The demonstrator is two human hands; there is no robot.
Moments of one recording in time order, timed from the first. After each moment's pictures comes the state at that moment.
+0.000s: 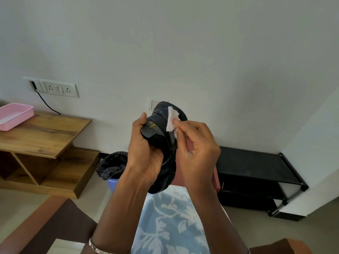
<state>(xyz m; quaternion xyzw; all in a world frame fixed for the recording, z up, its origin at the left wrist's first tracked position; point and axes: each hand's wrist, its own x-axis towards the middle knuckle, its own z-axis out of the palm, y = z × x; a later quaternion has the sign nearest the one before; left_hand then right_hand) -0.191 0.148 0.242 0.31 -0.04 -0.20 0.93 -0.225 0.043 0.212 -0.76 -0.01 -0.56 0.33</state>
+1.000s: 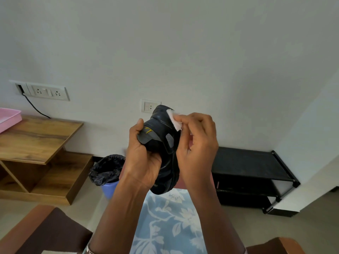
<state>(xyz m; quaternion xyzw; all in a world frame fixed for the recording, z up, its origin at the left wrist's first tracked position) -0.191 0.134 0.235 0.29 -0.03 -0.23 0.93 -0.222 0.031 0.229 -0.76 0.02 -0.58 0.29</state>
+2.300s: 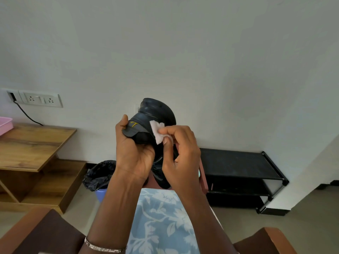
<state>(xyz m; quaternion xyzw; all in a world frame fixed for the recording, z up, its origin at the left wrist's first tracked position) -0.190 0.134 0.250 0.23 -0.03 -0.19 0.95 -0.247 0.041 0.219 -0.79 -0.04 -0.50 0.35</state>
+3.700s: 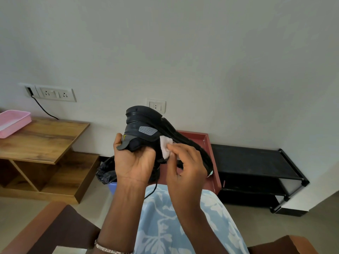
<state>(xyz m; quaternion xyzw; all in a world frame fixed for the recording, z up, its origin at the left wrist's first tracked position) -0.155 0.157 0.198 -0.04 0.04 -0.19 0.98 -0.240 0.070 0.167 -0.77 0.05 -0.53 0.36</state>
